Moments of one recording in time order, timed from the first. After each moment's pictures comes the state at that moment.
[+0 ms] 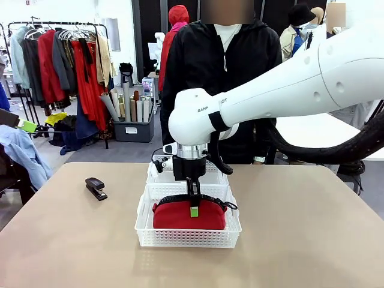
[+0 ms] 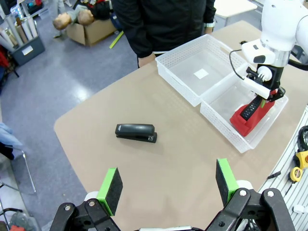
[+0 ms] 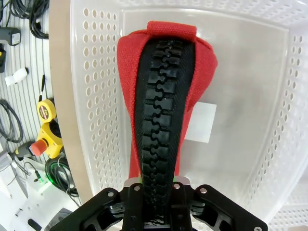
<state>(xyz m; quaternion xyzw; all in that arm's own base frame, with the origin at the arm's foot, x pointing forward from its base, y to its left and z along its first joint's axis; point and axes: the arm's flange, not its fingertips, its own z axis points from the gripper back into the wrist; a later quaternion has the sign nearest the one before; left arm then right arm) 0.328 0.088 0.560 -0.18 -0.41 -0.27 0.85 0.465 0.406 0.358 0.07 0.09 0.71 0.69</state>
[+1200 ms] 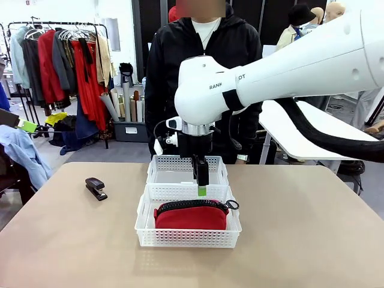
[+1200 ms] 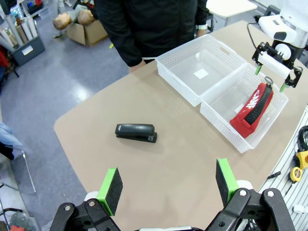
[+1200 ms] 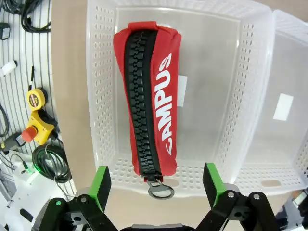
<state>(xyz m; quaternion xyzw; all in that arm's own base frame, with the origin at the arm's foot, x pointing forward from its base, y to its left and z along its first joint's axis) 0.328 0.088 0.560 -0.18 -0.41 -0.27 0.85 0.452 0.392 0.436 0.00 0.04 0.72 0.69</state>
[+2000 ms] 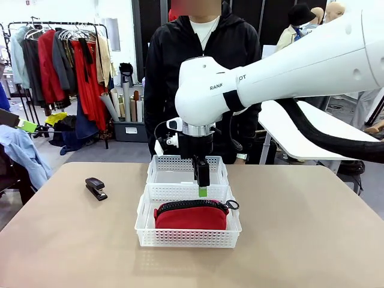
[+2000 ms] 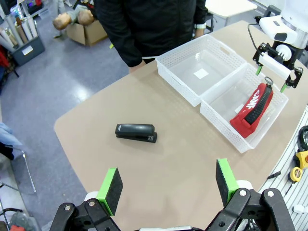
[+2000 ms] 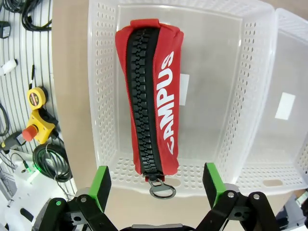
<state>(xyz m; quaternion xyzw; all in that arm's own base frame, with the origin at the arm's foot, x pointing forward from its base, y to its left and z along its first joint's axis) 0.328 0.088 0.560 -0.18 -0.41 -0.27 0.85 0.451 0.391 0.434 0.00 0.04 0.72 0.69</state>
